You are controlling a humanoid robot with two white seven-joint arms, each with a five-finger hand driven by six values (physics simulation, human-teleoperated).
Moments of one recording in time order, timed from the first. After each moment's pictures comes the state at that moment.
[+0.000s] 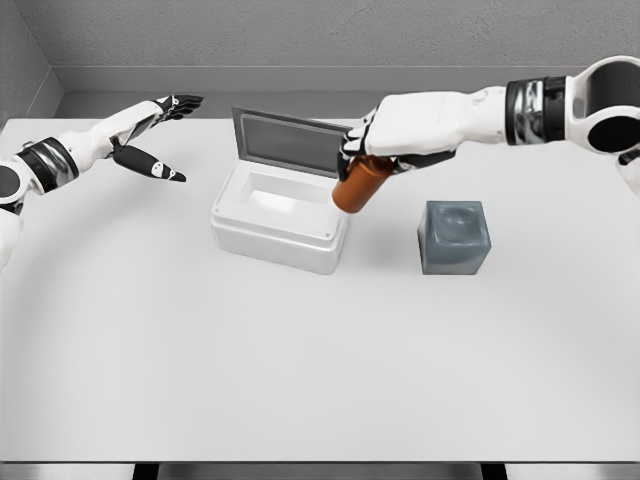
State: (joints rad) left arm -0.90 0.44 -0.58 -0.54 0.15 -0.56 -0.61; right arm -1.13 -0.68 1.00 -1.43 0.19 -0.61 0.61
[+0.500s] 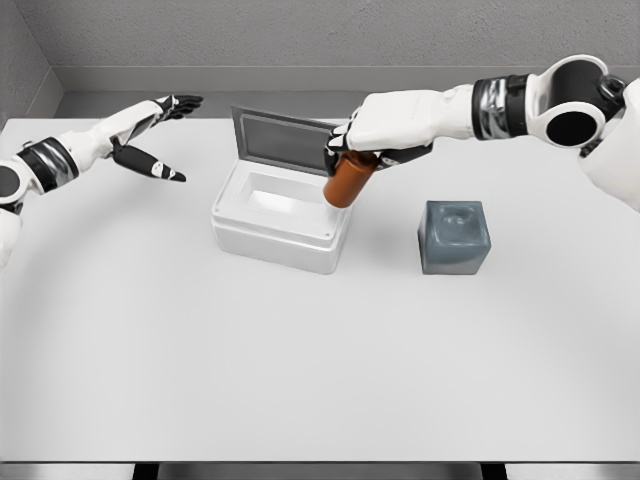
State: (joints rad) left arm -0.90 0.44 -0.58 -0.55 0.15 -0.56 -0.61; right arm -1.14 -0.57 1.01 -1.30 0.27 -0.61 0.61
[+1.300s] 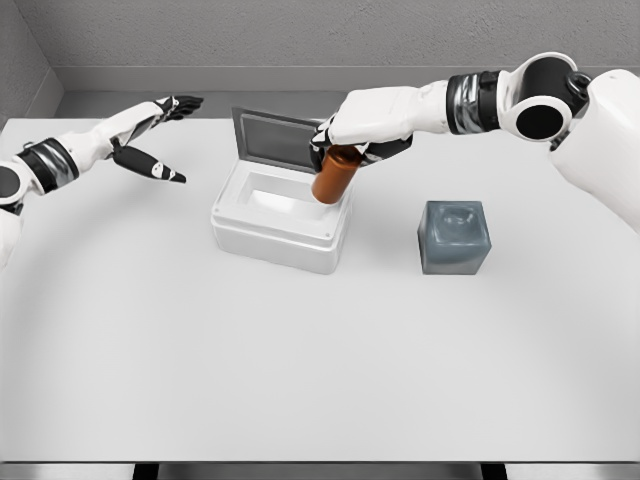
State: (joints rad) left arm -0.90 0.44 -0.58 -0.55 0.15 -0.56 -0.61; right arm -1.15 -0.49 1.00 -1.21 0.30 -0.61 0.61
